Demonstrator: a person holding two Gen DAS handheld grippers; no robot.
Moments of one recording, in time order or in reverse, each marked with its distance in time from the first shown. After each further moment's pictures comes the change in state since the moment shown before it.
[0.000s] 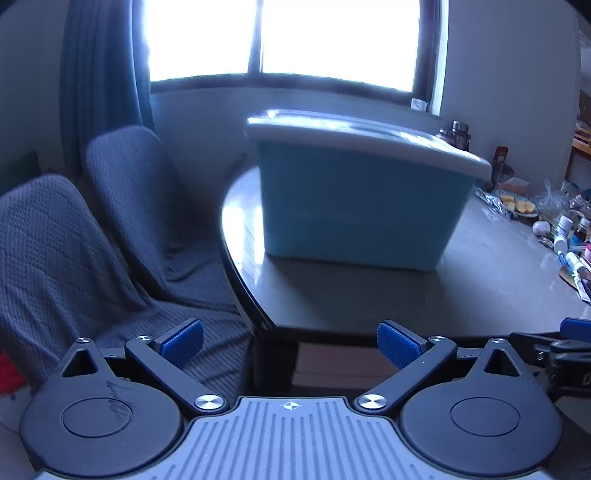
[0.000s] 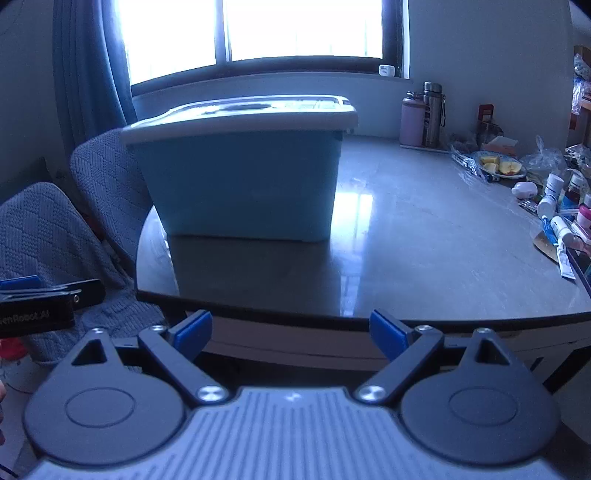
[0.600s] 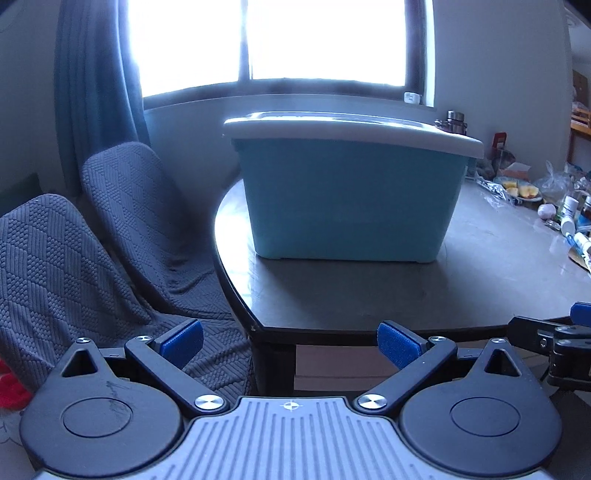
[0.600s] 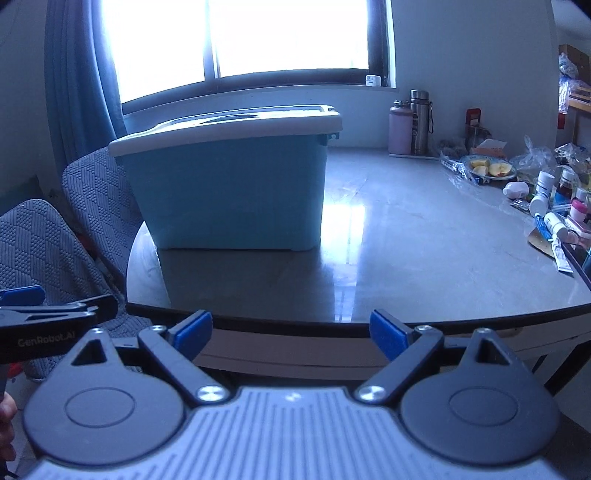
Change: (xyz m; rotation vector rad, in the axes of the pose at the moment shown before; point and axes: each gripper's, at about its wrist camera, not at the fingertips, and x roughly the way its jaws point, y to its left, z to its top) left arm 0.010 -0.021 -0.001 0.070 -0.030 0.053; right arm 0.001 -0.005 -0.010 0.039 -0.066 -0.016
